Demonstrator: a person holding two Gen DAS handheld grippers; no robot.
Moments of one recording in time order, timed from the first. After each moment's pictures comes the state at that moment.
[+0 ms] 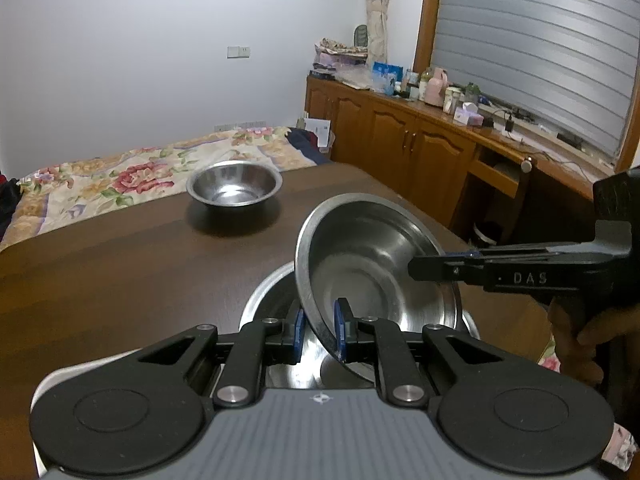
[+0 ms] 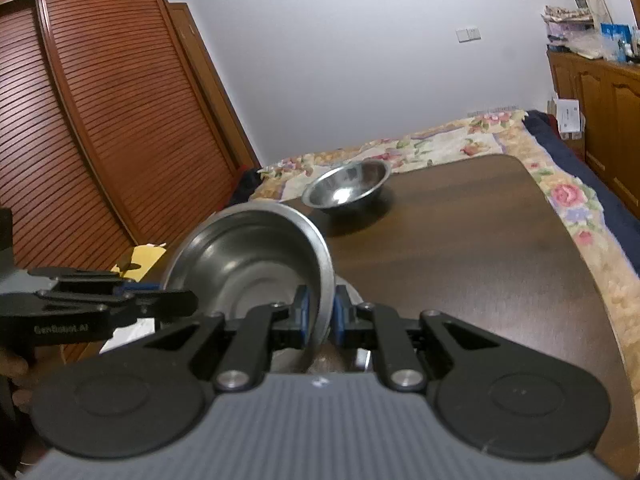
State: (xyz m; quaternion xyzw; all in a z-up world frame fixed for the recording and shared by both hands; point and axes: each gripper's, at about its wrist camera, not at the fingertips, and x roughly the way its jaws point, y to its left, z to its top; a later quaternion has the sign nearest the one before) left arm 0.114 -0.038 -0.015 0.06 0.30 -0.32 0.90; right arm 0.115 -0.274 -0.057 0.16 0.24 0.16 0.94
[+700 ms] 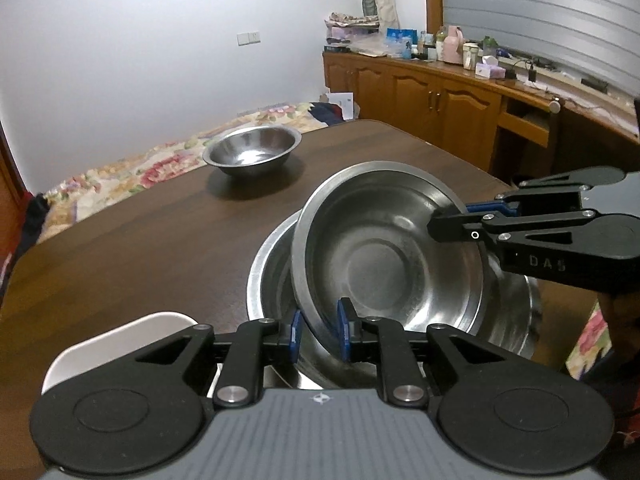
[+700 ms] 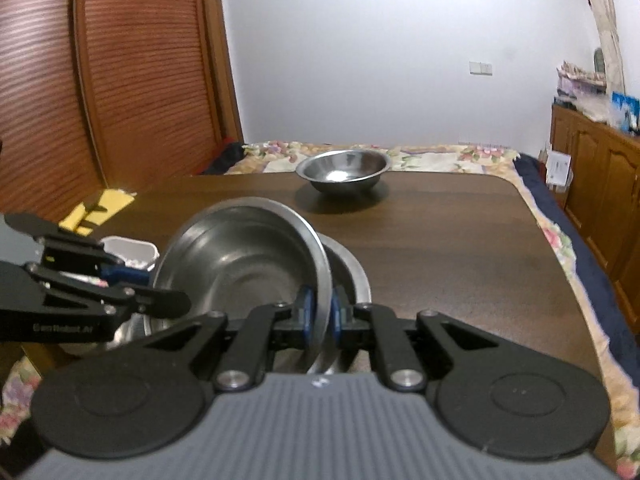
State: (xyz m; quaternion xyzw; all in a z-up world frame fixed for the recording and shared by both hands) left arm 0.105 -0.050 -0.051 0.14 0.31 -0.27 0.90; right arm 0.109 -0.236 -0.067 0.01 0.23 0.13 0.96
